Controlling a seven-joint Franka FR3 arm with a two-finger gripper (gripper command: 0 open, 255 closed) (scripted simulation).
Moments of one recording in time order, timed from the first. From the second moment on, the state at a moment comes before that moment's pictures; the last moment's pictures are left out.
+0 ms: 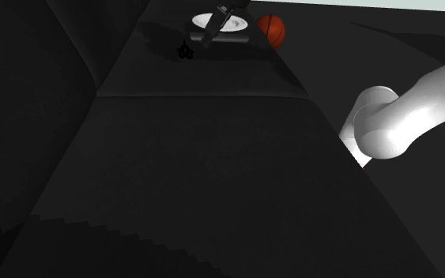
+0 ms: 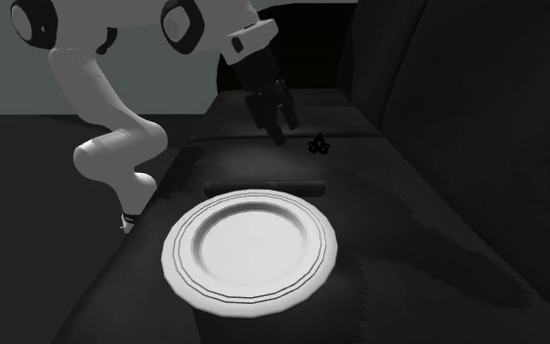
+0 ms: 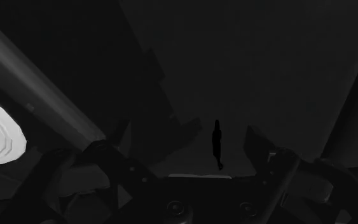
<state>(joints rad) 0.25 -0.58 0.11 -2.35 0.13 2.28 -0.16</state>
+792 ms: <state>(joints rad) 0.30 -0.45 0.13 -2.33 0.17 2.50 -0.22</state>
